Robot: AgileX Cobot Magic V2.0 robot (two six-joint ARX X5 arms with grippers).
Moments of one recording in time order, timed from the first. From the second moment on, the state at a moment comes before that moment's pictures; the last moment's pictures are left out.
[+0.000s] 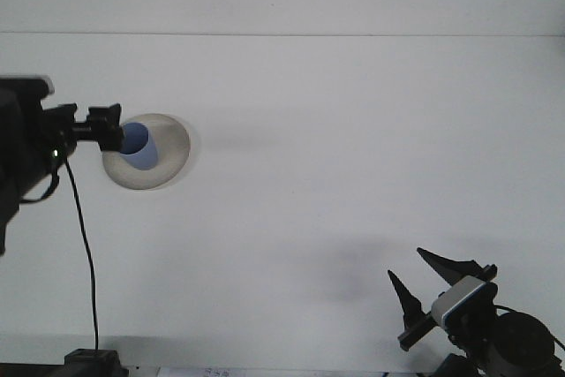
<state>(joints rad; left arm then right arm) -0.03 1.19 1.71 -0.86 0.13 -0.08 0.75 0.28 0.73 -0.76 0.13 0.02</state>
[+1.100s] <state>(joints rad) -0.45 0.46 0.71 -0.47 0.15 -0.33 0.75 0.28 0.73 -0.82 0.13 0.03</state>
